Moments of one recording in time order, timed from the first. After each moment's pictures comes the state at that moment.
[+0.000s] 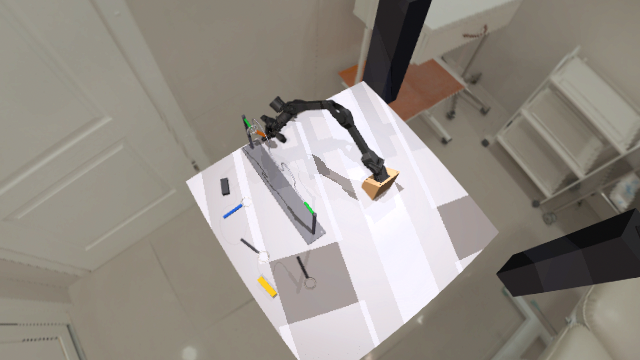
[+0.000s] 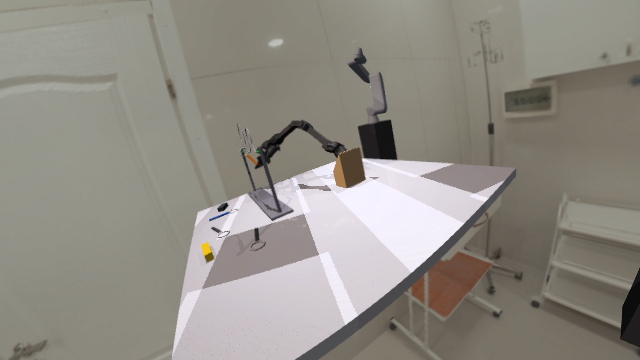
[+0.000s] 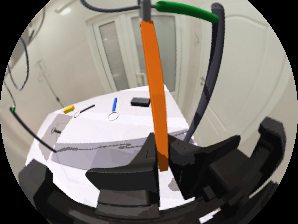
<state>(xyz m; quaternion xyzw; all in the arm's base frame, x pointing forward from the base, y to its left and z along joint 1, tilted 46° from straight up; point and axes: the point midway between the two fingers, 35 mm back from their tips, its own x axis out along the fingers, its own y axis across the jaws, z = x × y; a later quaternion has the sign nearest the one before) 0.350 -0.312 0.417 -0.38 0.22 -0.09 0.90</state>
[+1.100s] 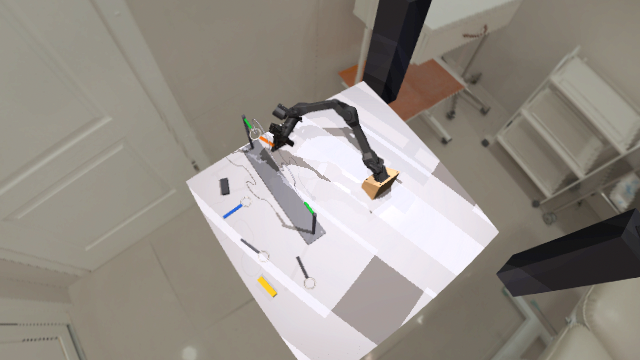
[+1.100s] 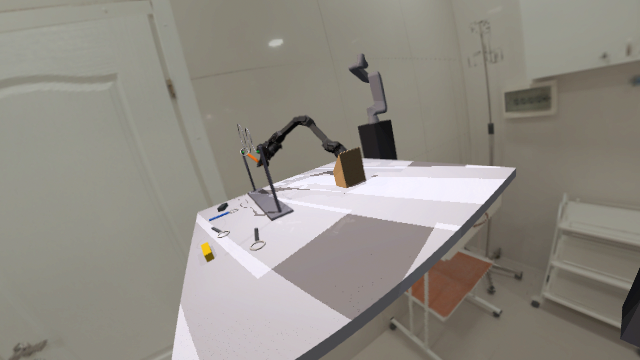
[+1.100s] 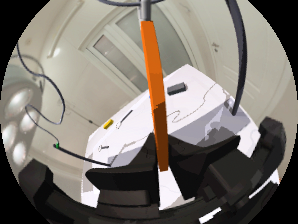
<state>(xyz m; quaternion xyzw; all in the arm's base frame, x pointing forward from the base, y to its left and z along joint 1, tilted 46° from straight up) 0.349 -0.240 0.365 -0.13 0.24 -0.02 0.96</state>
